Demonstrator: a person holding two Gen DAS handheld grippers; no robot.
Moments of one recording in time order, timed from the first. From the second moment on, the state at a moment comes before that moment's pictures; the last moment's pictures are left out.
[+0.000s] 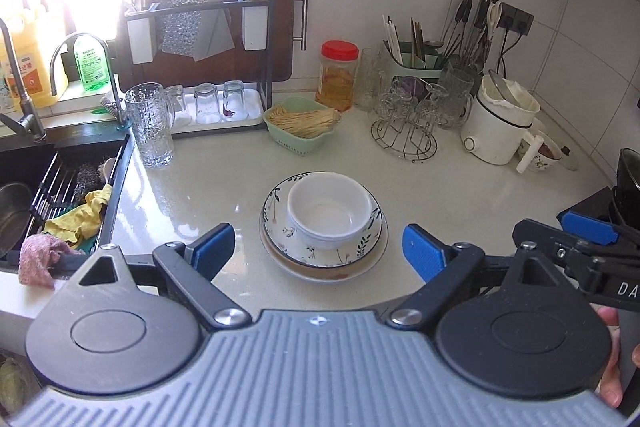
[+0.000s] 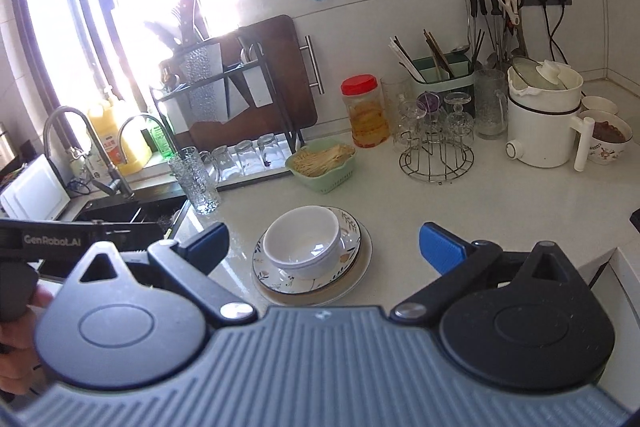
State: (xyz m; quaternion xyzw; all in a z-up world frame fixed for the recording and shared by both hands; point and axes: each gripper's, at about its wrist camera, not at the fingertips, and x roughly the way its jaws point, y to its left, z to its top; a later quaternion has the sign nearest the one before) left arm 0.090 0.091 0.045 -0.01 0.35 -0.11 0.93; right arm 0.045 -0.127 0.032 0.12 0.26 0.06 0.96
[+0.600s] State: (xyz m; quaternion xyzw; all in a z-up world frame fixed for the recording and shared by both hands) left arm 0.026 0.086 0.034 0.00 0.35 -0.08 0.93; right arm -0.002 -0.125 0.022 0.11 0.26 0.08 0.95
